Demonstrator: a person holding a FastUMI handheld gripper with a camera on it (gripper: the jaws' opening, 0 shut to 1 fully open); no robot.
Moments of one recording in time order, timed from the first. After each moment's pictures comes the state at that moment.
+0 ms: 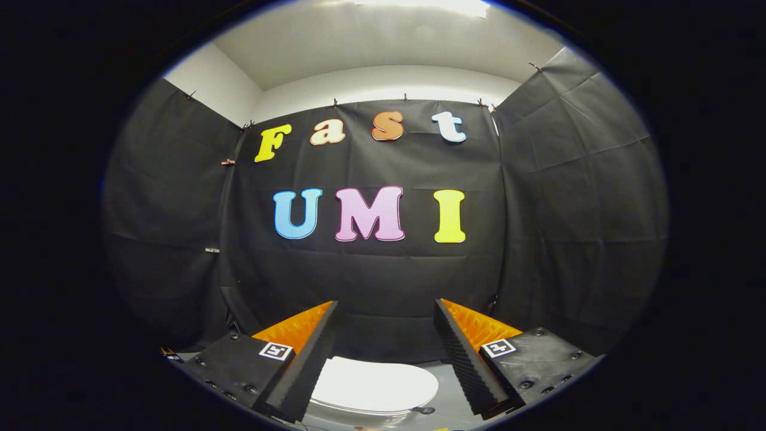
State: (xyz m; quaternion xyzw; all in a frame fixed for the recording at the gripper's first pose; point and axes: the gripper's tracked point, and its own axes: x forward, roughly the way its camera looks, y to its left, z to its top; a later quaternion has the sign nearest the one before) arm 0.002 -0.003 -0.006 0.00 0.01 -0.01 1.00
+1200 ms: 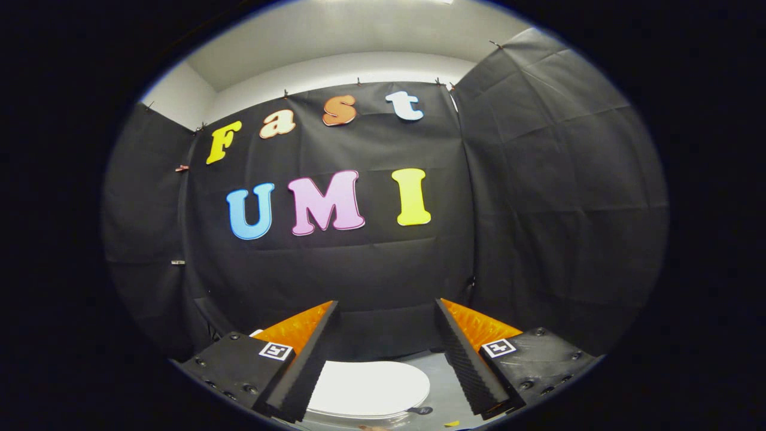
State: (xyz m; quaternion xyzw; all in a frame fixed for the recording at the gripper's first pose) arm 0.062 -0.084 -0.049 0.07 0.04 -0.10 0.99
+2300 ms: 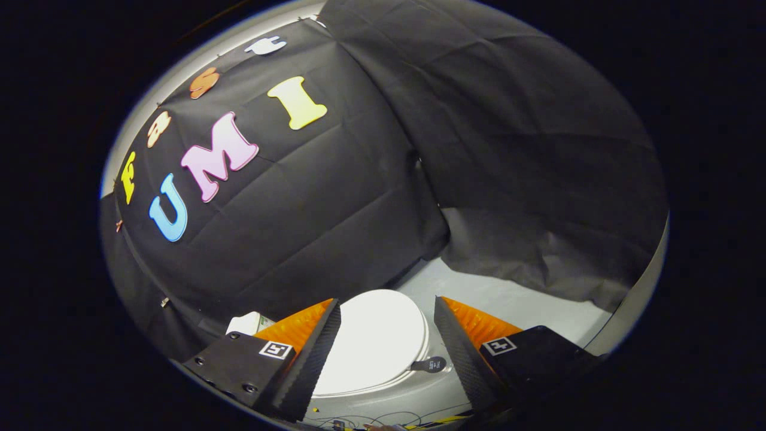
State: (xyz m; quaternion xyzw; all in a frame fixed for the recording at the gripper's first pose) arm 0.087 -0.202 -0.341 0.31 0.23 -0.19 0.90
